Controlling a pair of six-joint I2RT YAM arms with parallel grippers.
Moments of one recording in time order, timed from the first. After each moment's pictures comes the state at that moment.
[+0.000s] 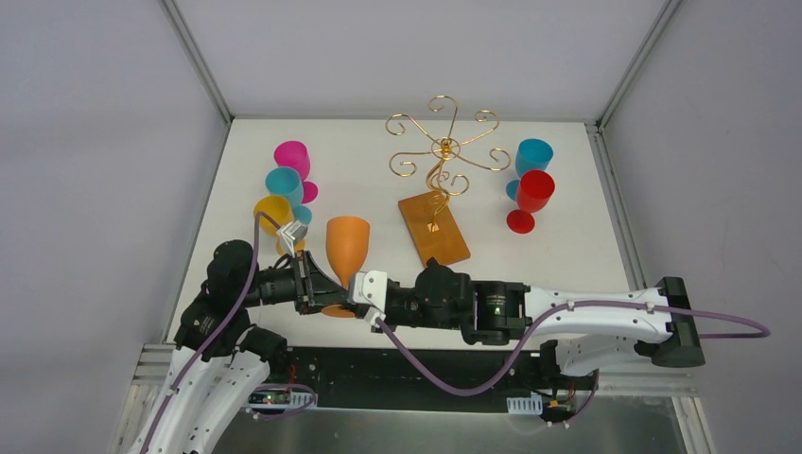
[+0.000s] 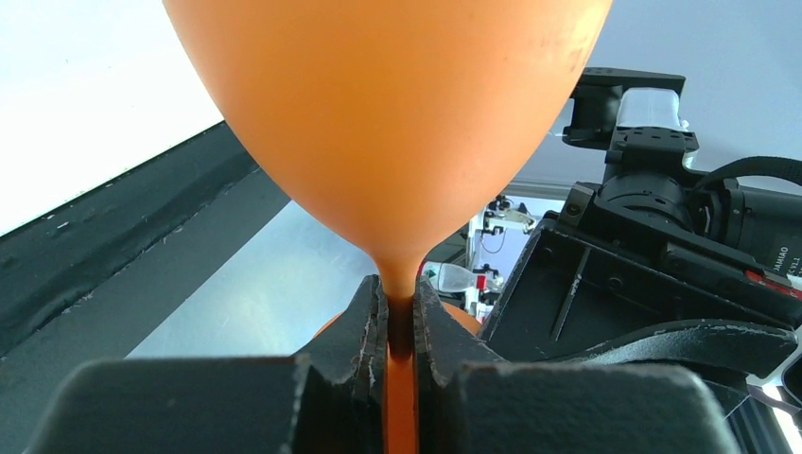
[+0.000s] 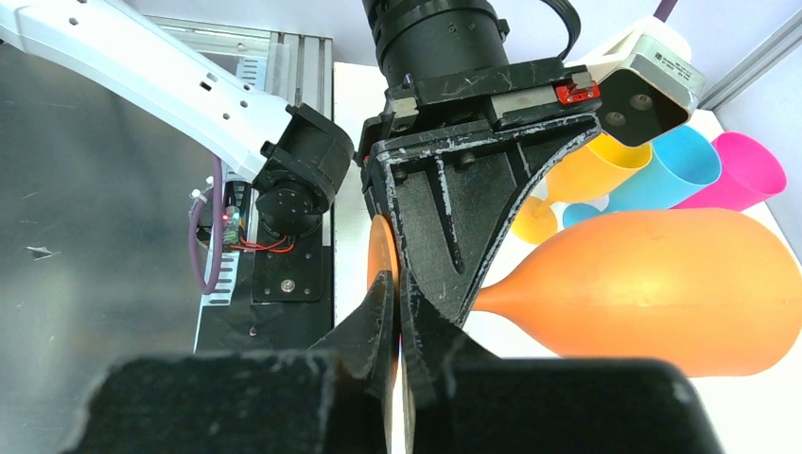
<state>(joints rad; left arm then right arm) -0.35 0.39 0.67 -0.62 0.87 -1.16 1.51 1.25 1.11 -0.04 0.05 -0.23</state>
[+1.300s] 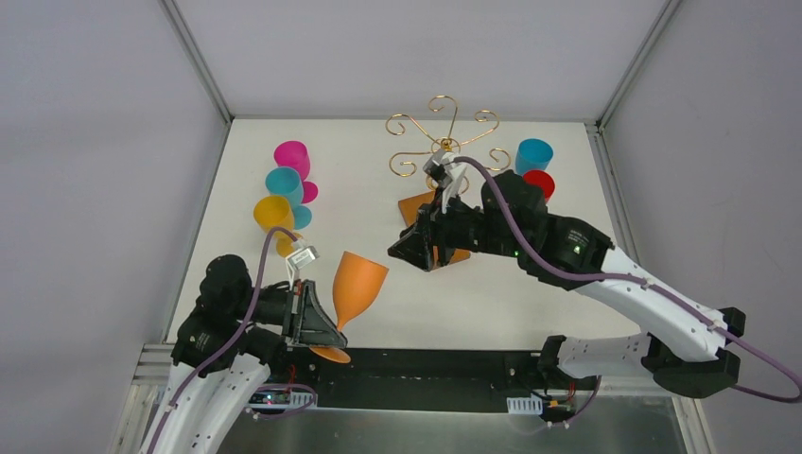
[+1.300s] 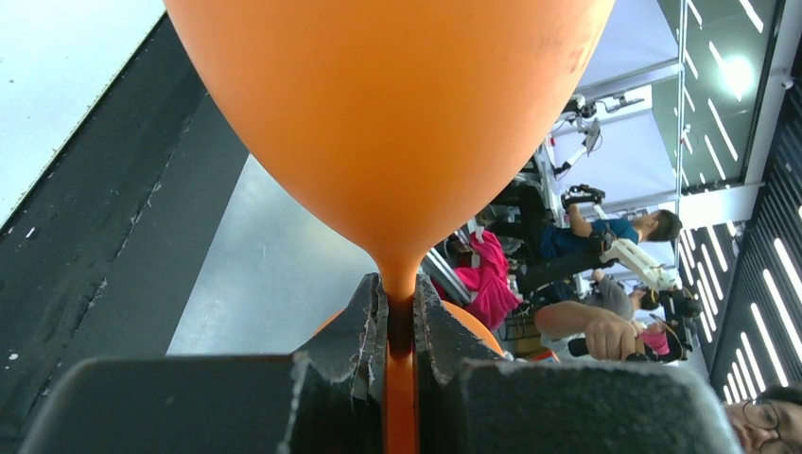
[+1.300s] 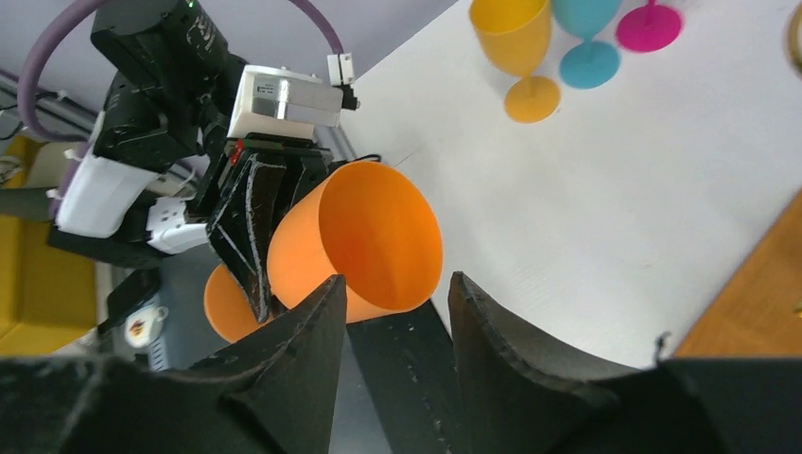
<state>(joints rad) -0.35 0.28 0.63 -0.61 1.24 -0.86 1.14 1.14 1.45 -0.60 -0.09 0.37</state>
